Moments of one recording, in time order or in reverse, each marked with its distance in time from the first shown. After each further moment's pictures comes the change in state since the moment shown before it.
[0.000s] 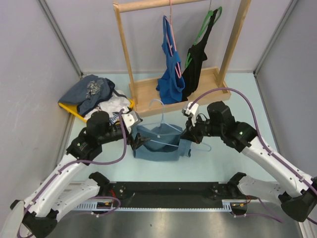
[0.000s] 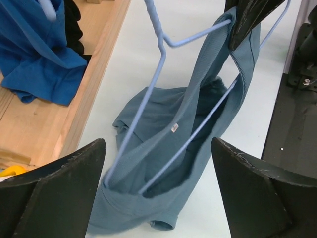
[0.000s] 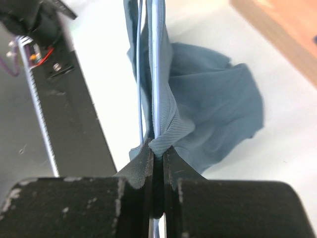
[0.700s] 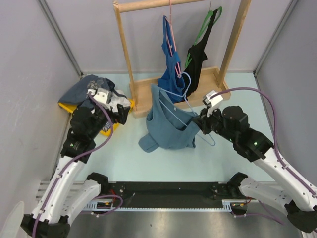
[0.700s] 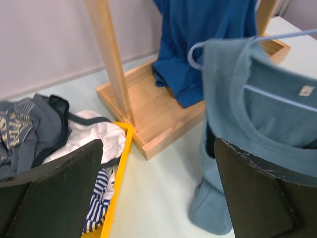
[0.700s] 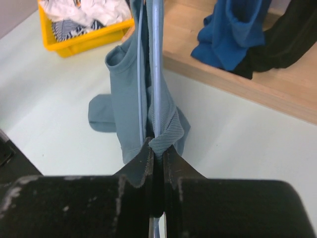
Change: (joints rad) left arm 0.265 -0.034 0.003 0.186 -0.396 -0.225; right arm 0.011 -0.176 -0.046 0.126 0.490 0.203
